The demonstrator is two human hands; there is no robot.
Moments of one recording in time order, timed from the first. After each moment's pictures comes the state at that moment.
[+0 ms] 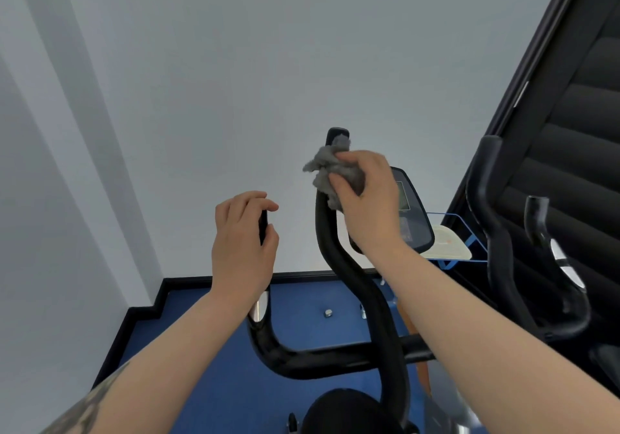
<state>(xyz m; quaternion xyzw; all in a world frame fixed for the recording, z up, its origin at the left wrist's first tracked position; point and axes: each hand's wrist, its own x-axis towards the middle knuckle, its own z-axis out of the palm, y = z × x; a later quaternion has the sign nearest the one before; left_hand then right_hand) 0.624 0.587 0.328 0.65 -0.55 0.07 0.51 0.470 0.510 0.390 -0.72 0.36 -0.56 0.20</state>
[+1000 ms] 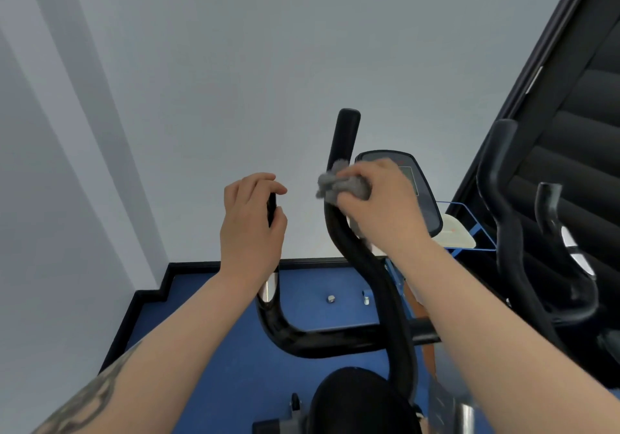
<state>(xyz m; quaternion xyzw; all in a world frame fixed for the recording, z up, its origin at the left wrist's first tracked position) 0.625 0.587 0.326 0.64 -0.56 0.08 0.52 0.454 0.532 0.391 -0.78 0.46 -0.38 0.18</state>
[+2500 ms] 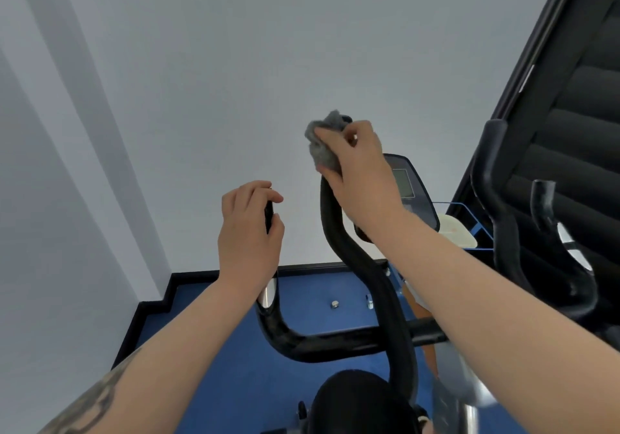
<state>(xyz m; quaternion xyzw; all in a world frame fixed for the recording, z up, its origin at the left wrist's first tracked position) 0.627 0.588 0.327 0.64 -0.57 0.09 0.50 0.479 0.516 0.413 -0.84 0.38 -0.39 -0.02</state>
